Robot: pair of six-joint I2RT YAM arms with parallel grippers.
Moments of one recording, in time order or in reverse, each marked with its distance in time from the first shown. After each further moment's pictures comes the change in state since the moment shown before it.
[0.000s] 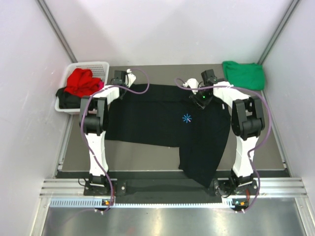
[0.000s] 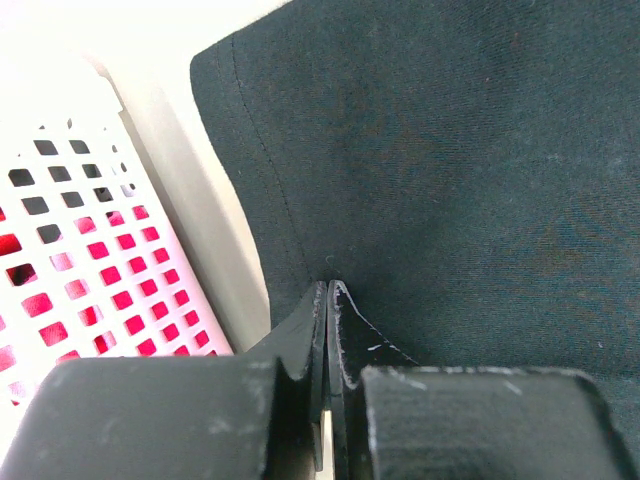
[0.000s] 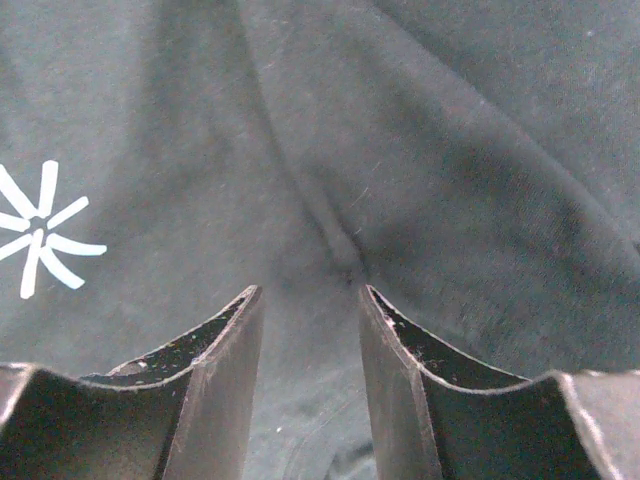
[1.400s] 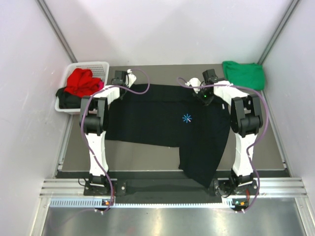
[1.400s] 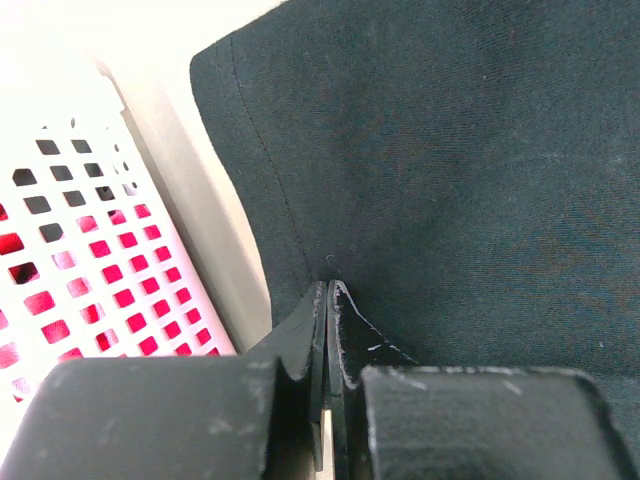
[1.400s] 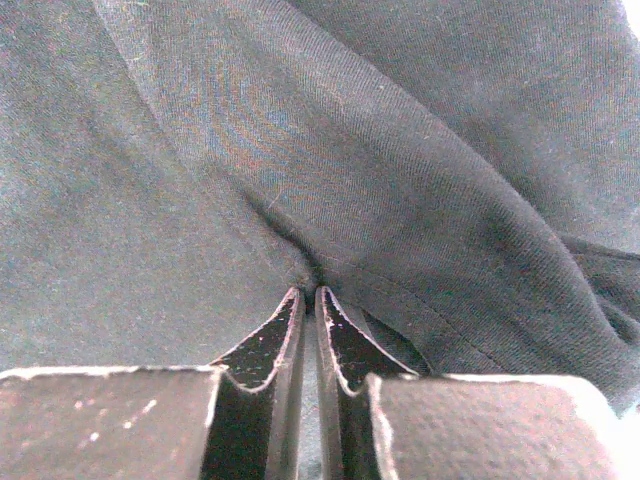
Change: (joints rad) left arm -0.005 0.000 0.000 -0.001 -0.014 0.008; right arm -0.036 0.079 0.057 0.015 0.066 0.000
